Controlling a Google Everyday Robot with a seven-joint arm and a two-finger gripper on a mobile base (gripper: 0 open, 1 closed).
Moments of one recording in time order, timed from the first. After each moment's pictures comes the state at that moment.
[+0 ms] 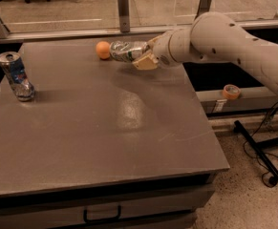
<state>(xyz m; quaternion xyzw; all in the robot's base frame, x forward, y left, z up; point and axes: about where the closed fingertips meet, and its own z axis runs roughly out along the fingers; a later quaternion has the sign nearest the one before) 0.712 -0.031 0.883 -0.48 0.72 0.07 0.50</state>
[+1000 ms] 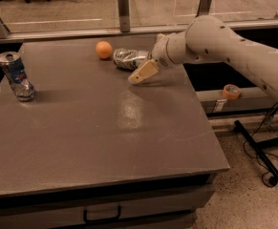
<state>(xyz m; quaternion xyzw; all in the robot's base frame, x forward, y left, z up) 0.733 -0.031 0.854 -0.49 0.73 0.08 0.47</state>
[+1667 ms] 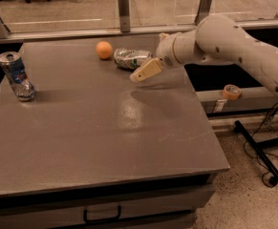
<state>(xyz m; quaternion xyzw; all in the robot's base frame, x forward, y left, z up) 0.722 -0.032 0.867 -0.48 0.72 0.11 0.49</state>
